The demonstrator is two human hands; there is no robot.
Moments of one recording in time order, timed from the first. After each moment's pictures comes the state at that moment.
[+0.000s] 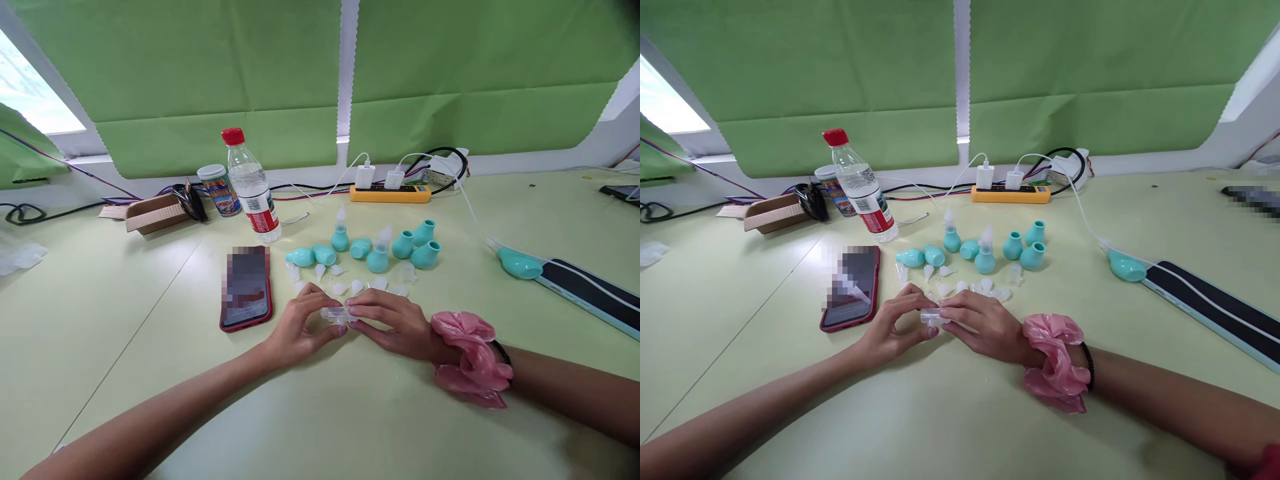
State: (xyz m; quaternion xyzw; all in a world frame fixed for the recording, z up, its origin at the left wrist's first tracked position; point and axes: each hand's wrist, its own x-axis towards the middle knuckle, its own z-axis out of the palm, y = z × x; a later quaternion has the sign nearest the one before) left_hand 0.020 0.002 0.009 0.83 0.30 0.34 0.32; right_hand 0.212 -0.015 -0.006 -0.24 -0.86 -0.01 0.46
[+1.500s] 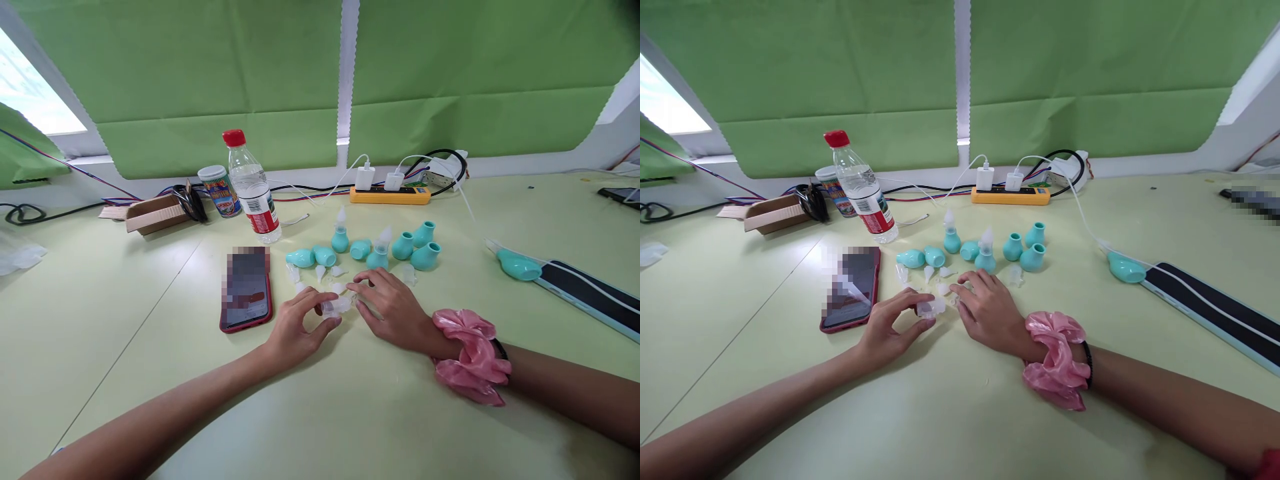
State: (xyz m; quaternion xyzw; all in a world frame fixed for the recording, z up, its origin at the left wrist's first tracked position) left_hand 0.020 0.000 0.000 0.82 0.35 0.38 0.23; right_hand 0.217 -0.002 -0.012 -0.45 -0.85 -0.08 0.26
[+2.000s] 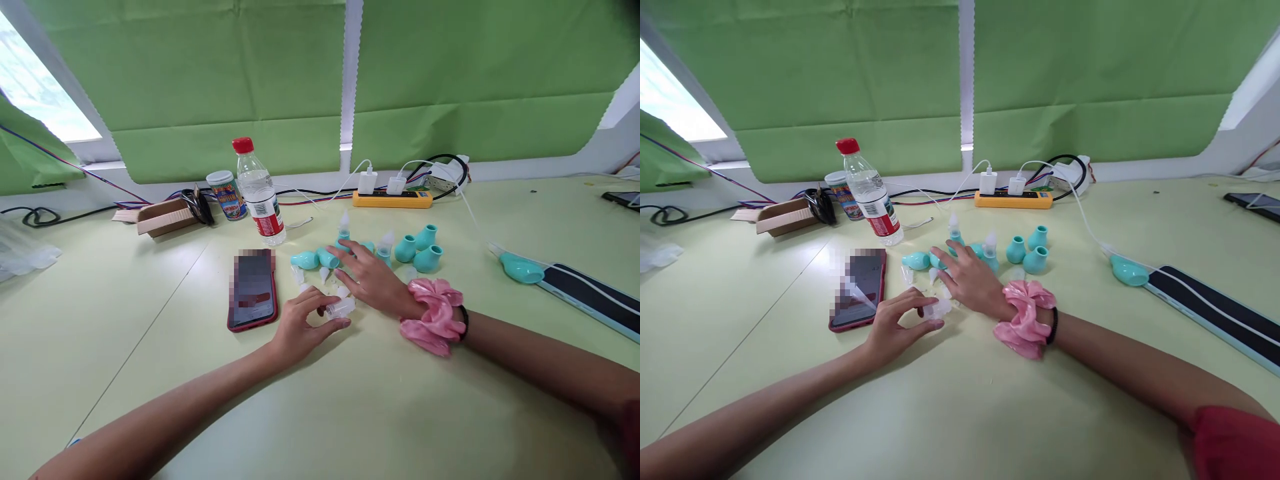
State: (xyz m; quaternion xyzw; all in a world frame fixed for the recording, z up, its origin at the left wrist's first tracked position) left_hand 0.020 0.001 -0.001 0.81 0.33 0.43 0.22; right_hand 0.193 0.039 0.011 -0.47 -0.84 -0.05 0.26
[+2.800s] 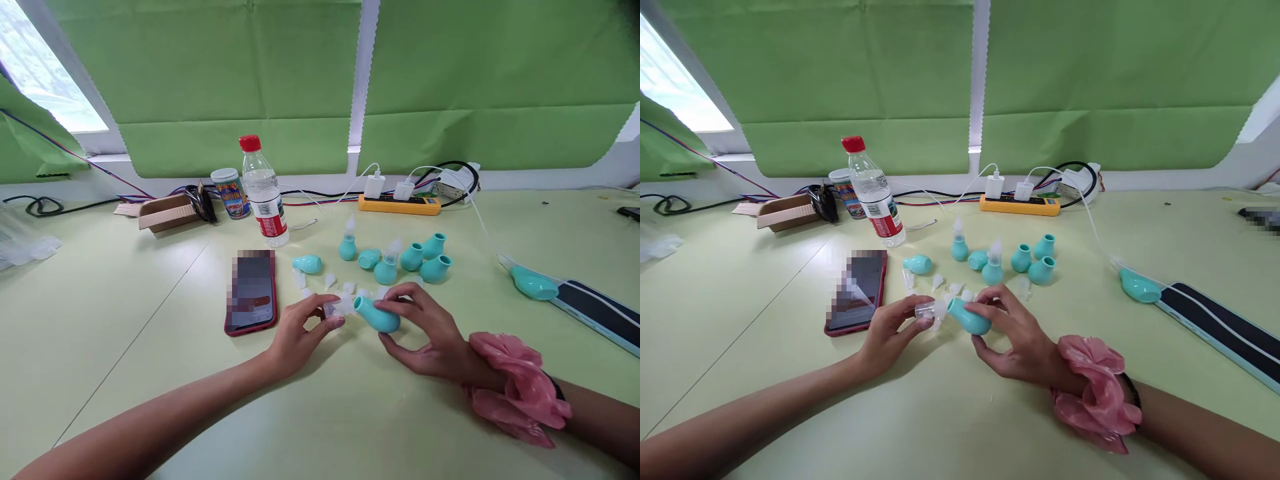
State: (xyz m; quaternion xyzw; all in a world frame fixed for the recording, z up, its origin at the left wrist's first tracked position) left_hand 0.017 0.001 -0.001 0.75 0.37 0.43 0.33; right_hand 0.231 -0.023 0.007 -0.35 -0.84 0.02 0.42
